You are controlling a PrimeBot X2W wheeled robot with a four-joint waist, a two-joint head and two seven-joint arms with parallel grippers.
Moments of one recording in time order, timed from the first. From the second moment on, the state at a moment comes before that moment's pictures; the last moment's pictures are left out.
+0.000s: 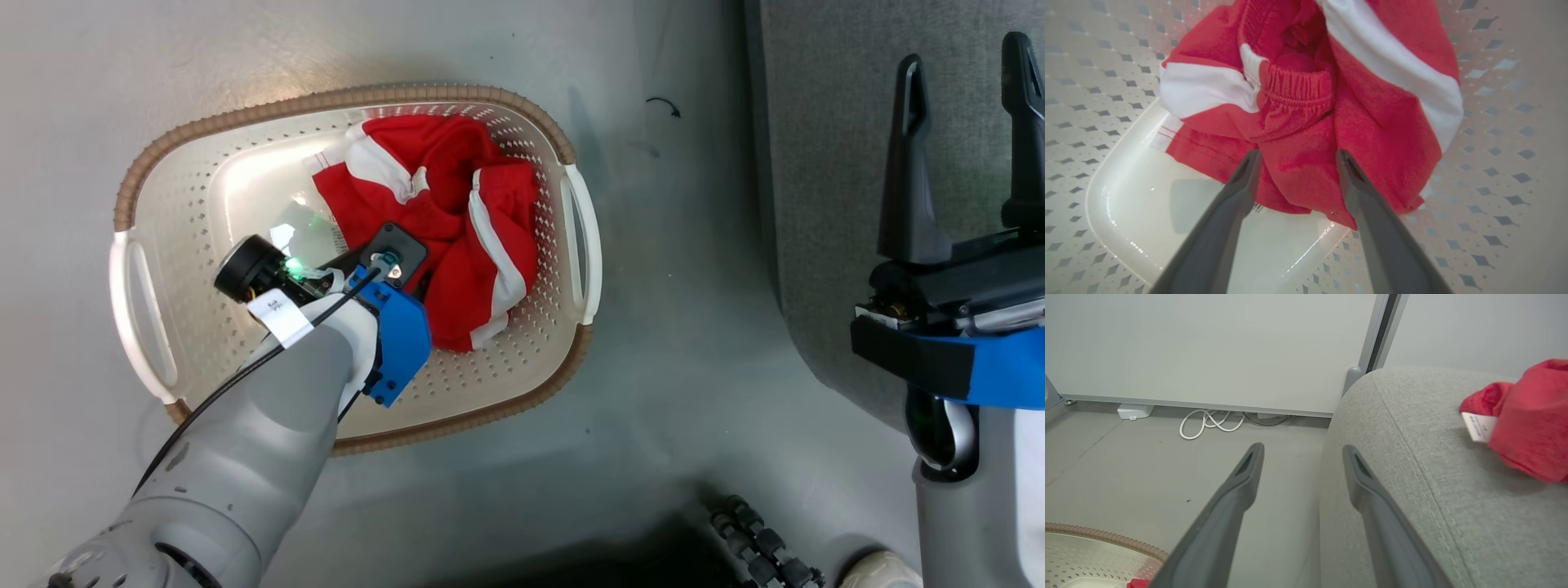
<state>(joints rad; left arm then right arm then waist) -0.99 0.09 -1.10 1.27 -0.50 -0.13 -0.11 -0.43 -0.06 -0.04 -0.14 0.05 0.13 -0.26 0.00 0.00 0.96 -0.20</state>
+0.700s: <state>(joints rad) -1.03 0.12 -1.11 1.26 -0.68 -0.13 0.04 -0.44 -0.05 -0.02 -0.22 0.04 0.13 -0.26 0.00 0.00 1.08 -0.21</state>
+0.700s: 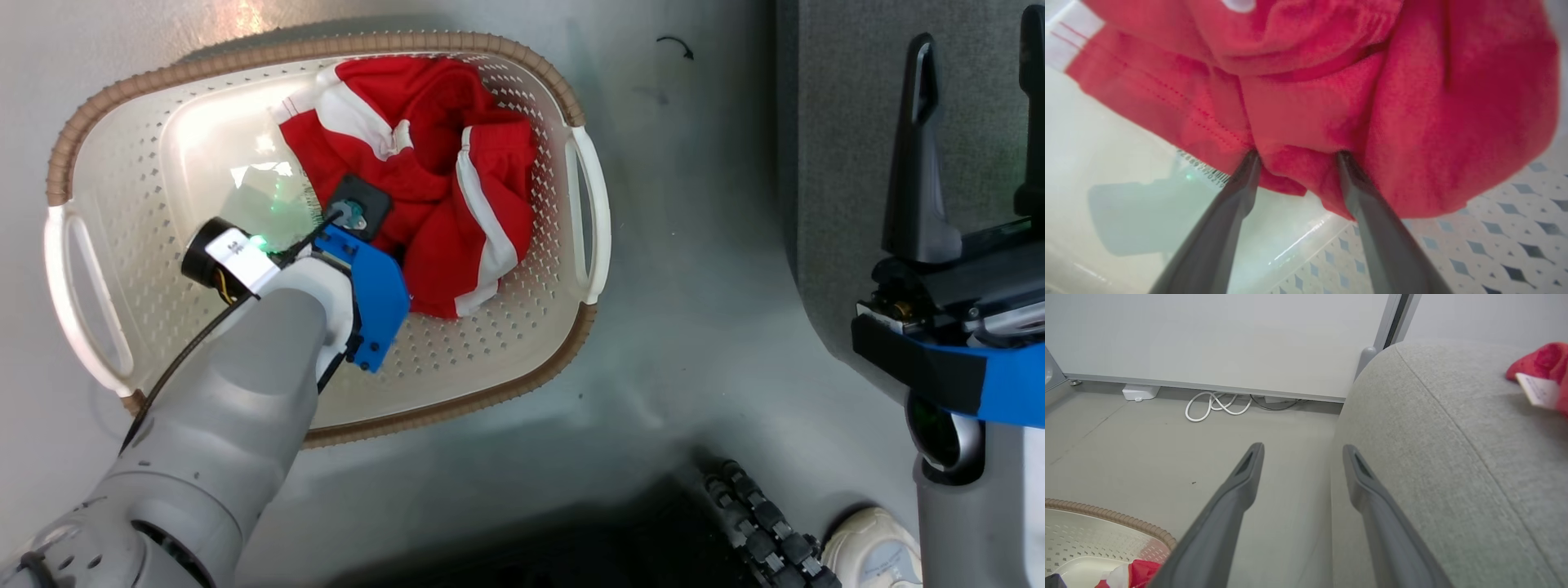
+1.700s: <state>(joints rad) -1.07 0.09 -1.13 1.29 -0.74 -0.12 -0.09 -0.43 -0.05 -0.02 -0.23 0.04 0.13 -0.26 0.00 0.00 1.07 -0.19</state>
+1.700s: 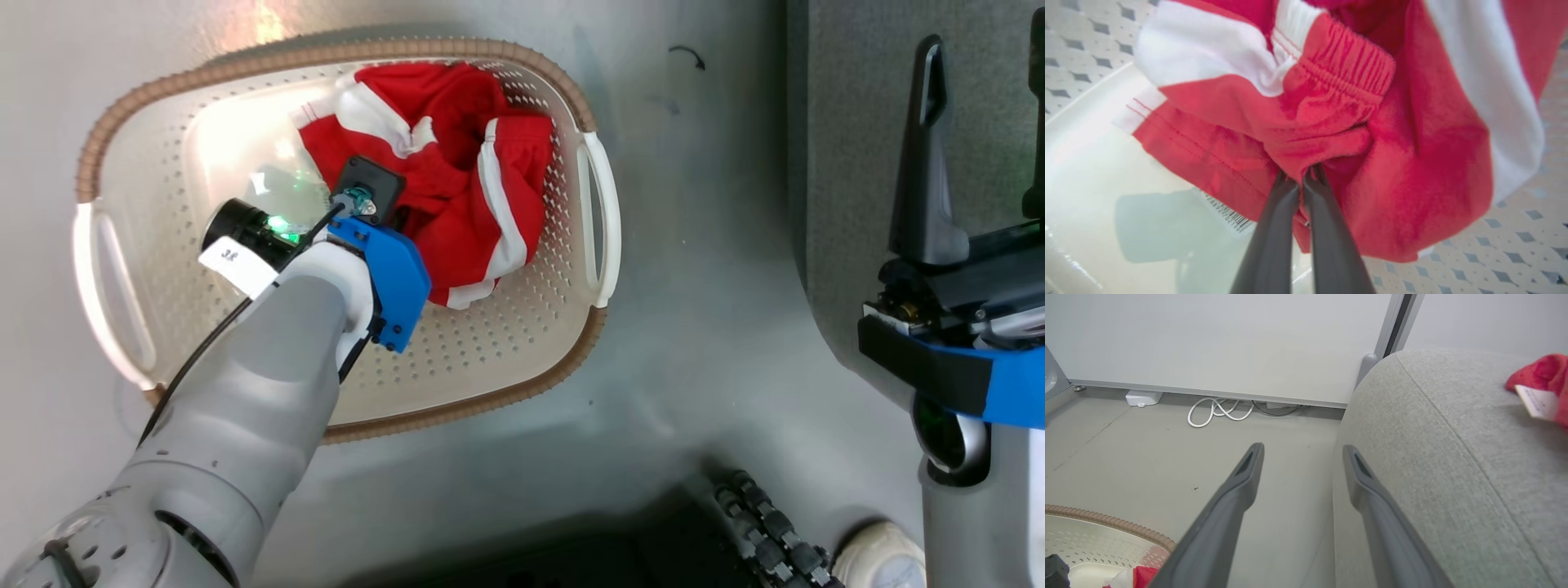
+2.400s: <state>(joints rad) -0.98 0.06 -1.11 1.26 -0.79 -0.13 -0.26 -0.41 -0.06 -0.06 -0.13 0.04 0.13 -0.26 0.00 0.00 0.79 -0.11</state>
